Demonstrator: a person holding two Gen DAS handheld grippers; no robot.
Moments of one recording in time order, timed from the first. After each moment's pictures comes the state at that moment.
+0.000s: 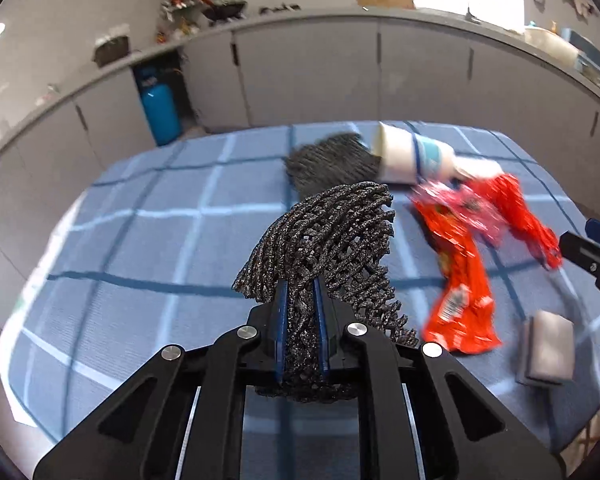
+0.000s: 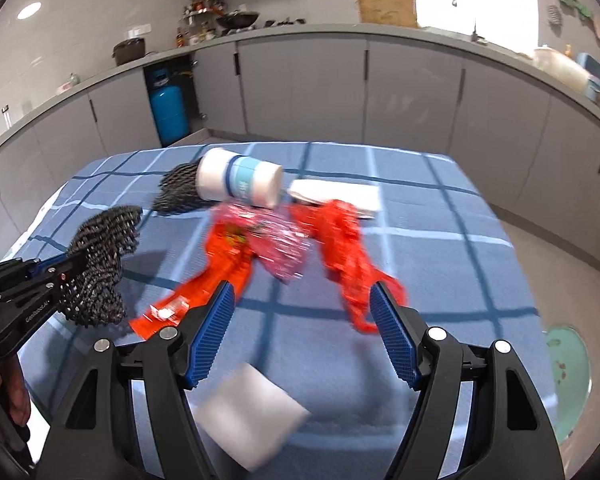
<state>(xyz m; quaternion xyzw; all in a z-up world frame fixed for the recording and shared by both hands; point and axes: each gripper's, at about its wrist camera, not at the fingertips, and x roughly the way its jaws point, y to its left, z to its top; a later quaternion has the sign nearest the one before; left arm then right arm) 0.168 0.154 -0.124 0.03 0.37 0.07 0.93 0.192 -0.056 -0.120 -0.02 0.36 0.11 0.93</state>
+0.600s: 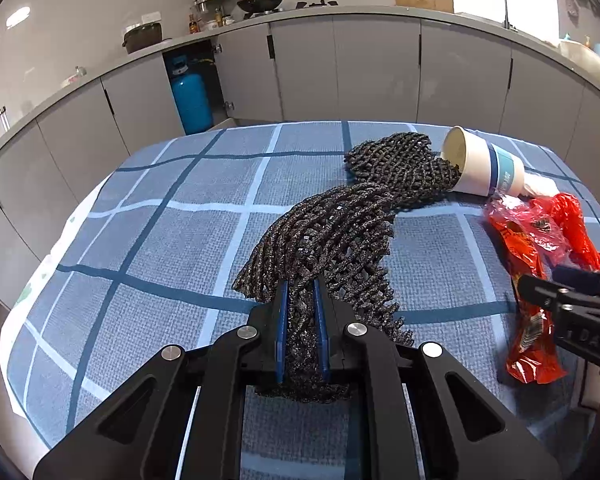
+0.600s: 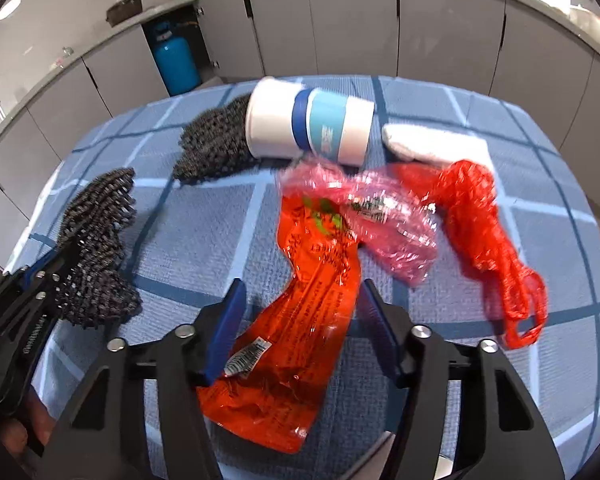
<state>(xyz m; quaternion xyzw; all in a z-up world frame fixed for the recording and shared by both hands) 0.199 0.197 -0.148 0.01 0.38 0.11 0.92 0.251 0.016 -0.172 0.01 0.47 0.12 0.87</state>
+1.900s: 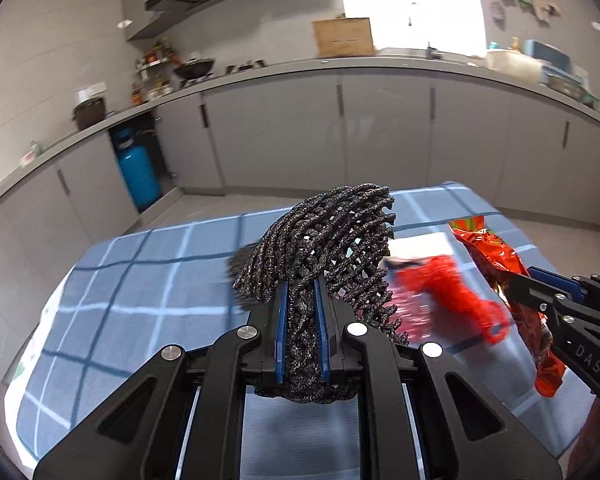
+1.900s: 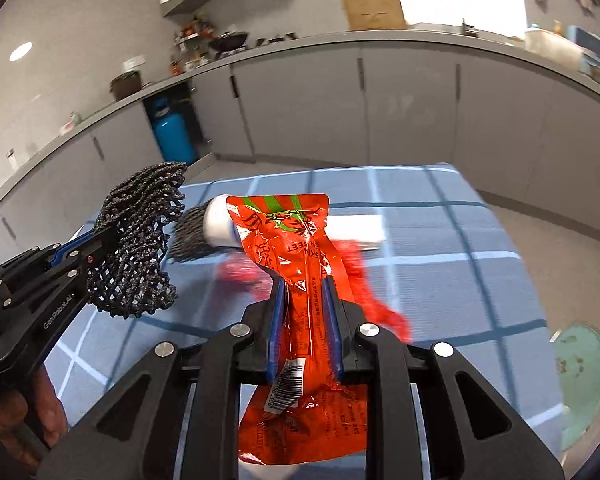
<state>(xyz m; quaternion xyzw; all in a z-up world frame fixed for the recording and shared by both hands) 0.194 0.071 -0.064 0.07 0.29 0.00 0.95 0.191 -0.107 -0.089 0.05 0.34 0.10 0.93</state>
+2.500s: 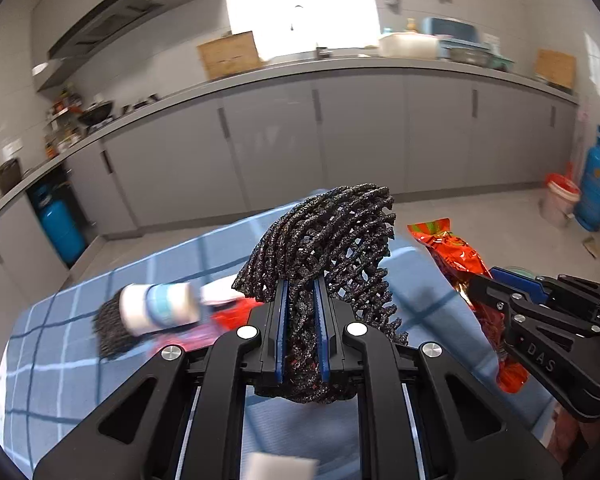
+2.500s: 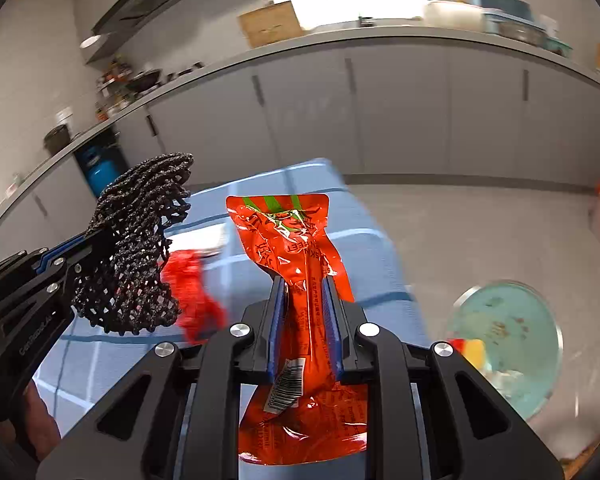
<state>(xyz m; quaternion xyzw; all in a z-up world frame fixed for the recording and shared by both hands) 0.184 -0.100 -0.060 0.13 0.27 -0.15 0.94 0.152 -0.259 -0.103 0.12 0.32 -0.03 0.94</state>
